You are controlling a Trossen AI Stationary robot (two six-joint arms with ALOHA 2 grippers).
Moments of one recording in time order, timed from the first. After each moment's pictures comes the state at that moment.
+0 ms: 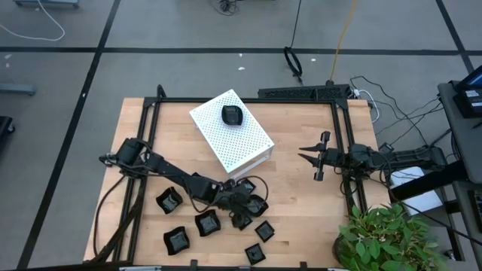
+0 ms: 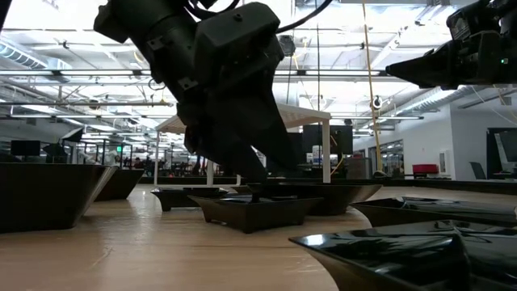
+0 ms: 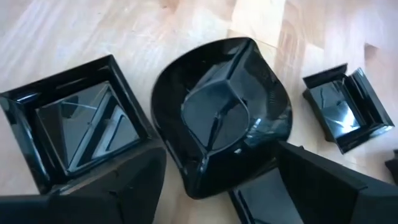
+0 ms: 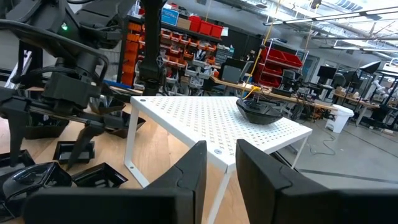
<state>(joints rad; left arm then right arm) -0.35 1.96 1.16 -0.06 -0.18 -0.63 0.06 0.26 0.02 0.31 0.23 -0.25</state>
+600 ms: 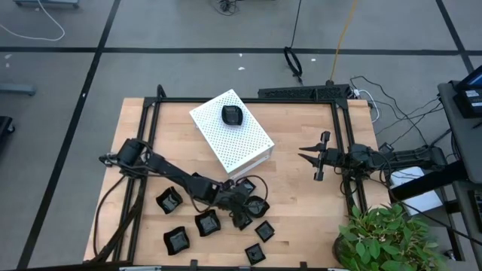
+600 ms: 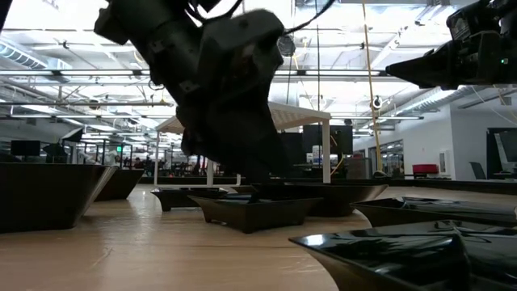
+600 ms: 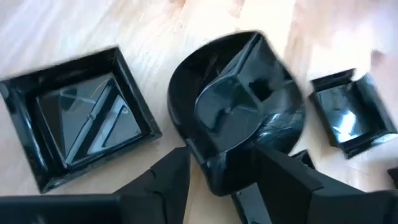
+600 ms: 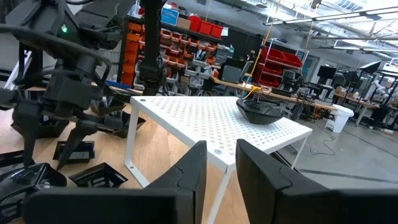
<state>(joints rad) -0.35 1.97 1.16 -0.06 -0.19 -0.69 0.06 0.26 0.02 0.31 0.23 -0.25</state>
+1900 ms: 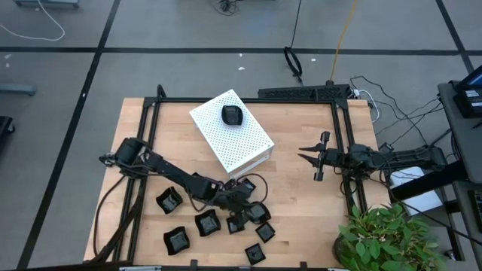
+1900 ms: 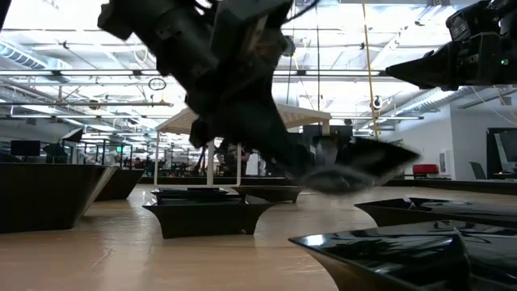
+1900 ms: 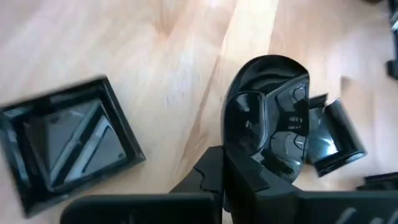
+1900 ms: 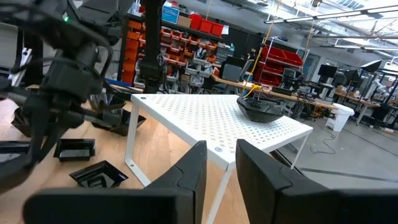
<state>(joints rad) -0.35 1.95 1.16 0.01 -0.20 -0.69 0.06 0.26 0.01 0.30 0.23 -0.25</state>
